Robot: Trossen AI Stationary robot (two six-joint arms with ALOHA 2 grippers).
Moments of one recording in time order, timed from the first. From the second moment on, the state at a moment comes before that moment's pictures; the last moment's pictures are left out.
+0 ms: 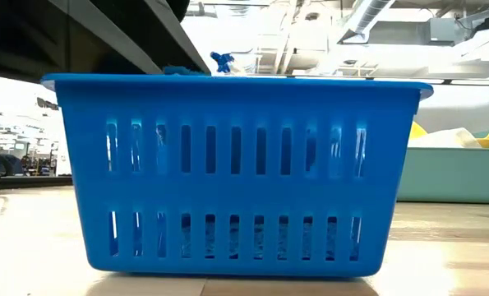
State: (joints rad) left arm -0.74 1.97 1.15 0.11 -0.52 0.31; right arm 0.60 0.95 0.86 -0.28 0.84 0.21
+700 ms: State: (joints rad) left arm -0.74 1.97 1.15 0.10 -0.54 0.30; right arm 0.60 0.95 0.86 -0.28 0.83 0.21
